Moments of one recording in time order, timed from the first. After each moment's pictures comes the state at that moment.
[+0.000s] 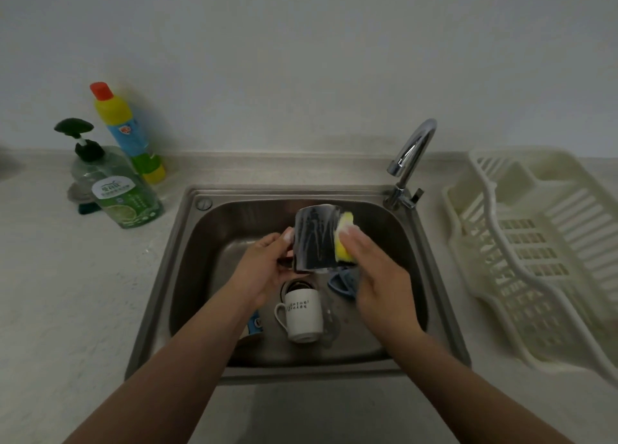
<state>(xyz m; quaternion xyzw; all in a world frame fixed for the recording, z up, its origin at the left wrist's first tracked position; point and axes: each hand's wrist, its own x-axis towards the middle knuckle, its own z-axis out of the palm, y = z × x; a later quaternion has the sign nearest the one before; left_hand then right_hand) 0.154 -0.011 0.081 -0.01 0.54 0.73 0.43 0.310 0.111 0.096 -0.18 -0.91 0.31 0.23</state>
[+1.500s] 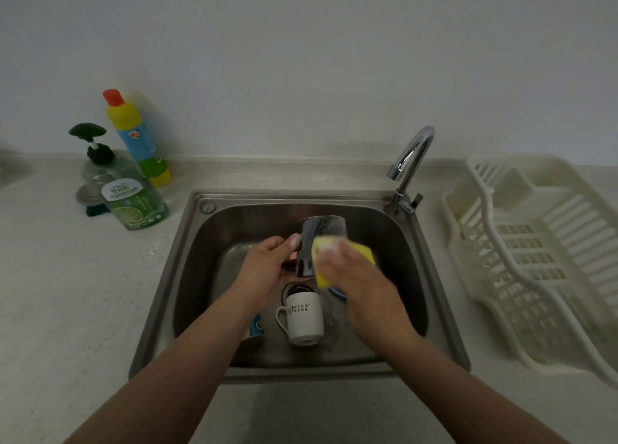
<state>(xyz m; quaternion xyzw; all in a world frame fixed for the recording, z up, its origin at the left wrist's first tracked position) 0.162 -0.013 0.085 0.02 0.60 0.70 0.39 0.312 0.105 0.086 -0.02 -0.95 0.16 0.25</state>
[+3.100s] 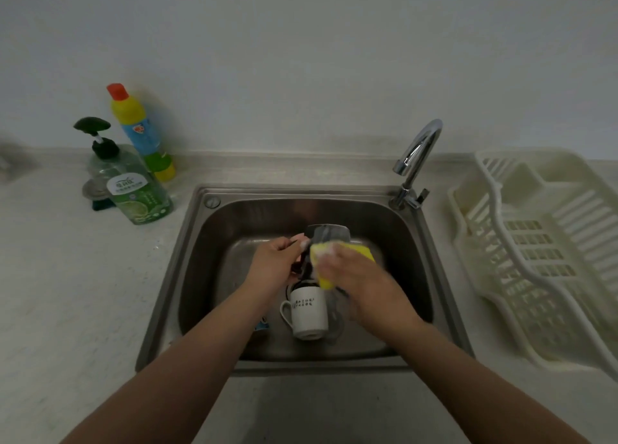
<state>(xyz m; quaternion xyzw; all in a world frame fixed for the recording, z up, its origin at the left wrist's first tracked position) 0.166 -0.005 0.076 0.01 0.68 0.64 0.35 0.300 0.124 0.071 0.05 -0.97 0.14 0.18</state>
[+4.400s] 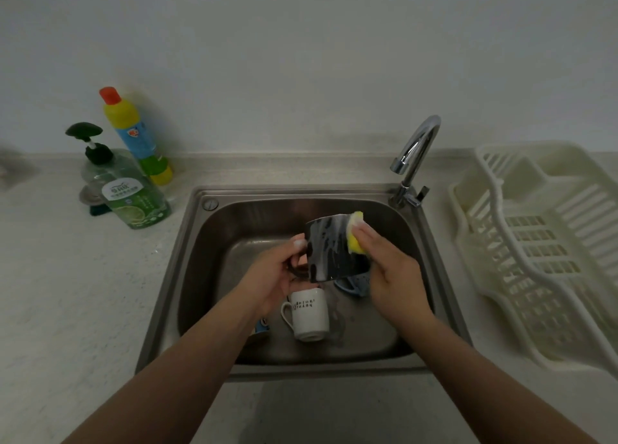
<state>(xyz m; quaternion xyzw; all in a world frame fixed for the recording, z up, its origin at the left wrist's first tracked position) 0.168 -0.012 0.083 -0.01 0.54 0.68 0.49 0.312 0.139 0.084 -0.16 -0.89 0.37 0.22</state>
